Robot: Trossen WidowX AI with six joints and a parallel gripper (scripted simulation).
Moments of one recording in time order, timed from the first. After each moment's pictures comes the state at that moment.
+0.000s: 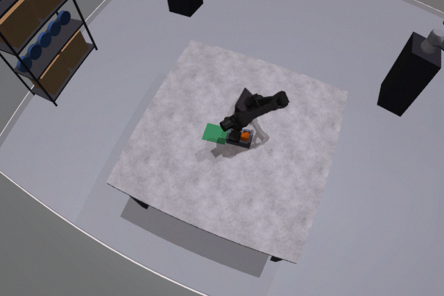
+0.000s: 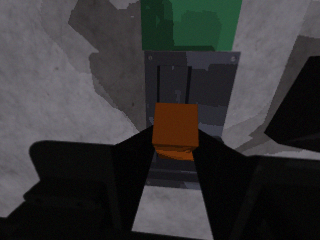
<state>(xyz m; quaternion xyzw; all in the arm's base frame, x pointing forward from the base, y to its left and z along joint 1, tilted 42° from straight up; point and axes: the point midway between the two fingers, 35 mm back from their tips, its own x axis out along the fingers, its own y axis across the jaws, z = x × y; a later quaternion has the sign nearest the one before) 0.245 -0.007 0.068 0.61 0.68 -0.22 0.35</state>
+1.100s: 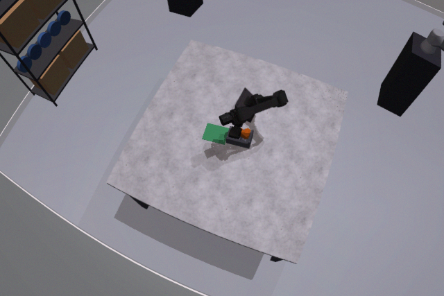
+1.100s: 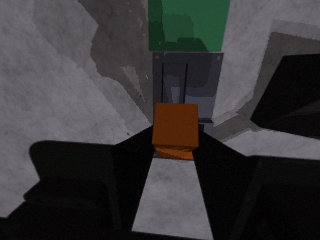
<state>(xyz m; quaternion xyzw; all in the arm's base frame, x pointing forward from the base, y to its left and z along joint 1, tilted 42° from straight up) 0.246 -0.039 0.105 0.61 0.68 -0.22 0.35</state>
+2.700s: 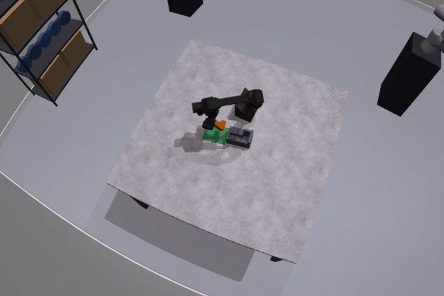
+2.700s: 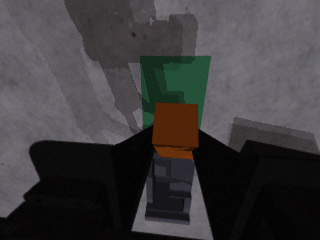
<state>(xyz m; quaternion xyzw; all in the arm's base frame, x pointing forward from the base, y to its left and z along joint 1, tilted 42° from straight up) 0.265 -0.157 0.000 0.61 0.68 -0.22 0.35</state>
